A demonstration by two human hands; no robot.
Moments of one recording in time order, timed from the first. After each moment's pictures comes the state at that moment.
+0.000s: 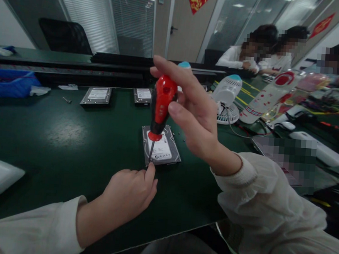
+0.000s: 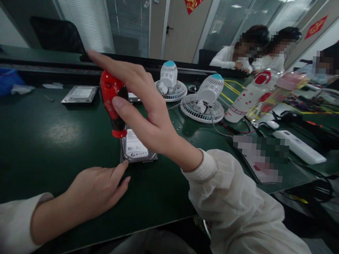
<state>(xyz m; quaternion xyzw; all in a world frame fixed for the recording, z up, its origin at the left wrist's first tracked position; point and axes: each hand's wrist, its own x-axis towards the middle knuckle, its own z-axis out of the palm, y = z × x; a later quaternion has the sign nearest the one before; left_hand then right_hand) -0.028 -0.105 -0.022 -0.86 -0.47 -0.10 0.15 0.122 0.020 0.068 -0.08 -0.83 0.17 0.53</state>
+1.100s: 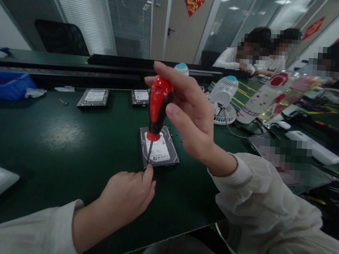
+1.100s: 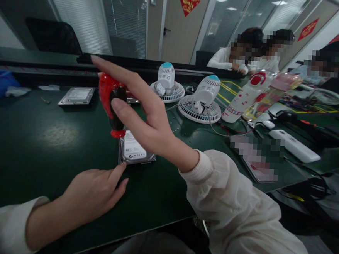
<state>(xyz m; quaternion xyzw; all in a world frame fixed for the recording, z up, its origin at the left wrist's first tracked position) -0.027 -0.105 -0.021 -0.86 -0.48 -0.07 0.14 0.120 0.019 0.063 -0.09 -0.81 0.21 0.54</state>
